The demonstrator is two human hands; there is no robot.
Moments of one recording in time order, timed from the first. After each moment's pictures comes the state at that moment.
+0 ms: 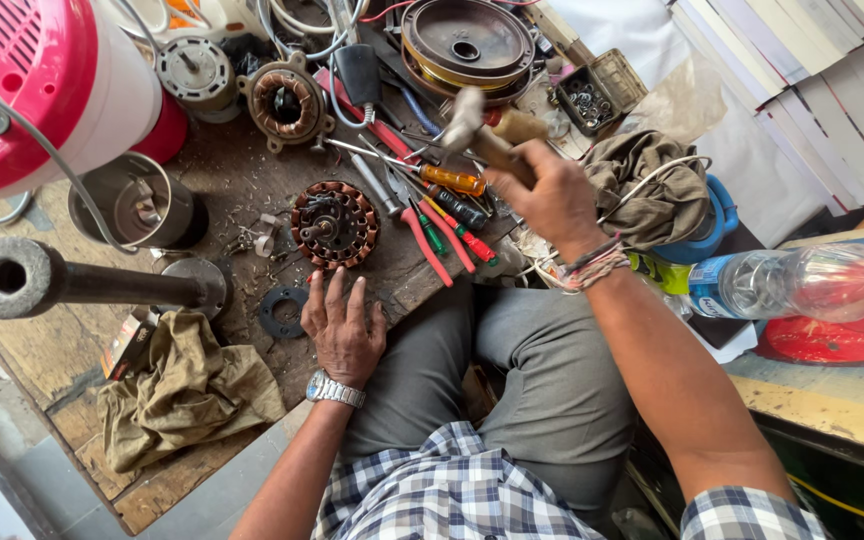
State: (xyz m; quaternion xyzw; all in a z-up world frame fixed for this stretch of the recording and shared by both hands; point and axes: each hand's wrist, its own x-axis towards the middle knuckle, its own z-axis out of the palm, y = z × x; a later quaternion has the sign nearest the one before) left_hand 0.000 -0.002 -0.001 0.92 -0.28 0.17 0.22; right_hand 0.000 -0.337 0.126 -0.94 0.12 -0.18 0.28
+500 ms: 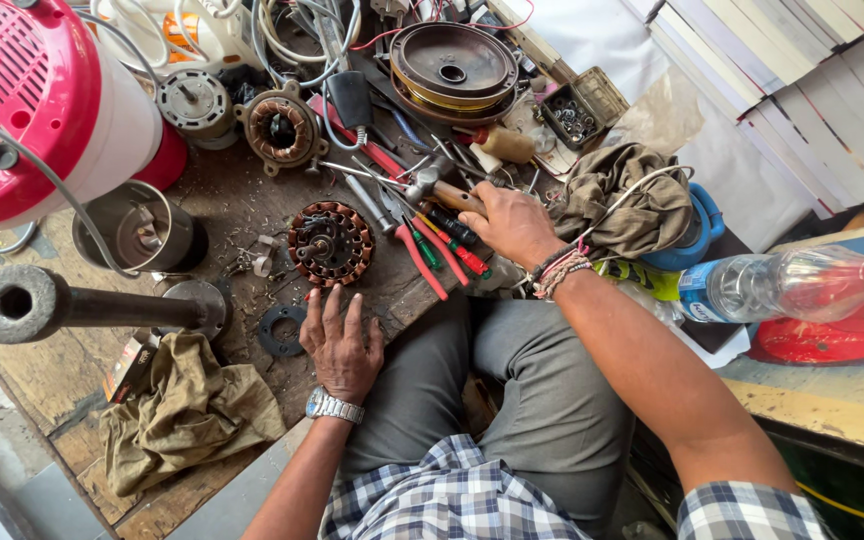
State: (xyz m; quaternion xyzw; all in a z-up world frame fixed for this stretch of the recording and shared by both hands) left_hand 0.001 -0.004 -0.001 0.92 -0.28 0.17 0.22; right_hand 0.016 -0.325 0.095 -0.97 0.11 -0.02 0.20
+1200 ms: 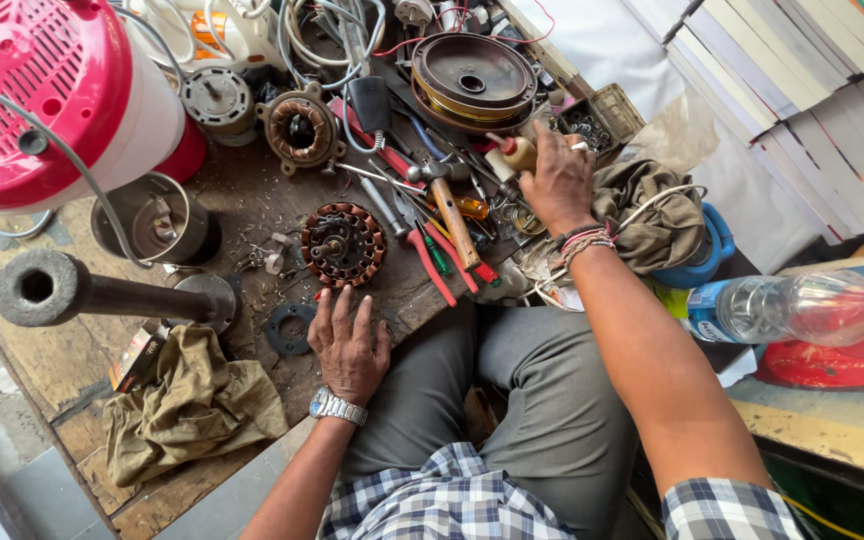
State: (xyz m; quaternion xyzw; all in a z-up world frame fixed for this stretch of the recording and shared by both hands) left_hand -0.001 -0.003 0.002 0.92 -0.28 0.16 0.22; right_hand 0.051 -0.396 0.049 -0.97 0.18 -0.16 0.07
